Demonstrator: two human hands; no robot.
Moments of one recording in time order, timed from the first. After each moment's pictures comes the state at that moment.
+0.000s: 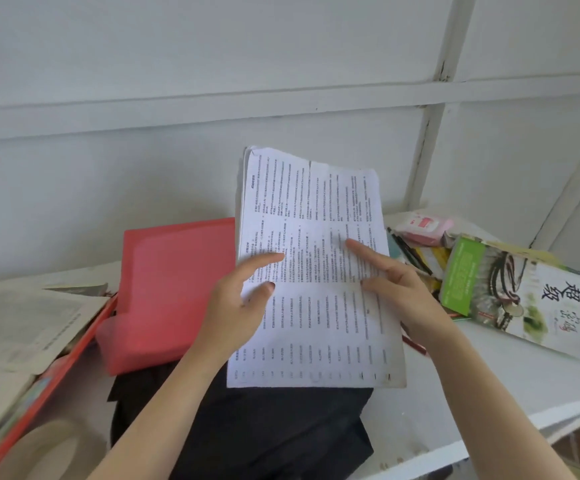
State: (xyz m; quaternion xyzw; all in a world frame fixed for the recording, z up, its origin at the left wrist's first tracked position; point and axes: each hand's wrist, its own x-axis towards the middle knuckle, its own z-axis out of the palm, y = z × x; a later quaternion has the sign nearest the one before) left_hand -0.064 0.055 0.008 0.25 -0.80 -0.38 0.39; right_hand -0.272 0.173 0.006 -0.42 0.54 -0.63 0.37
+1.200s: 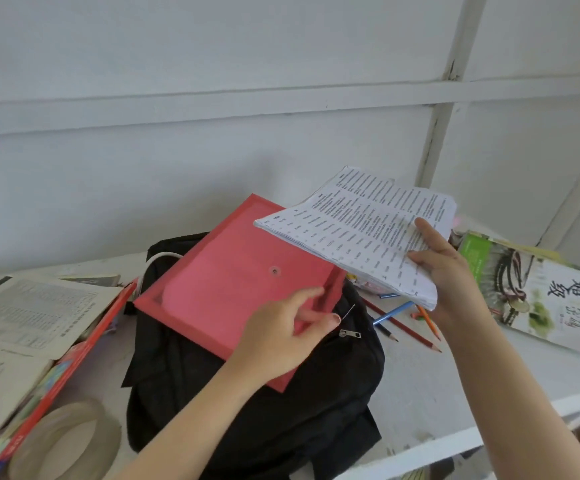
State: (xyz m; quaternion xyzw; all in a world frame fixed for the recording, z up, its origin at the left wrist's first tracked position) left_hand -0.066 0.092 -0.003 0.30 -0.88 -0.31 0.18; right_hand -0.267 0.180 0.034 -0.14 0.44 -0.81 0.37
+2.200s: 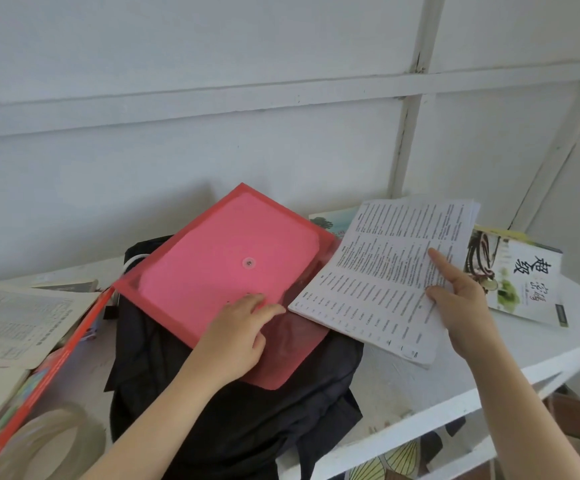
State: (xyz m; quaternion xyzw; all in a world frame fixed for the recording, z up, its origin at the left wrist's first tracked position) left_hand -0.043 0.065 -0.039 0.27 -0.95 -0.10 0.12; right_hand -0.290 0.239 -0.013 -0.18 0.66 -0.70 0.22
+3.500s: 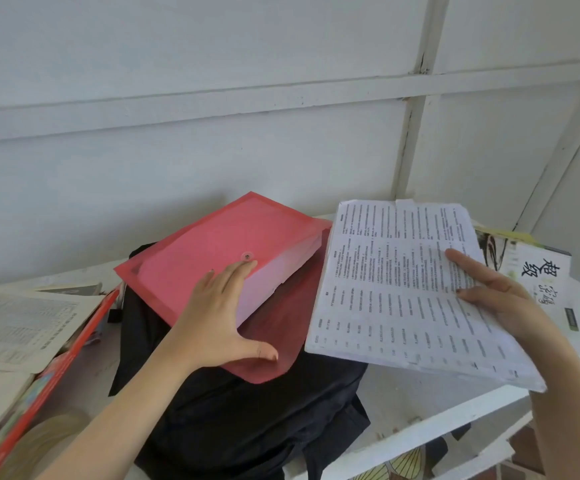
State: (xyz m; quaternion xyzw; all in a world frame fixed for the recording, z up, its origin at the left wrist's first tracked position) left_hand -0.027 0.033 -0.015 0.25 -0.95 -0.08 0.15; right_hand -0.321 0.274 0.002 -0.24 0.54 -0.71 0.38
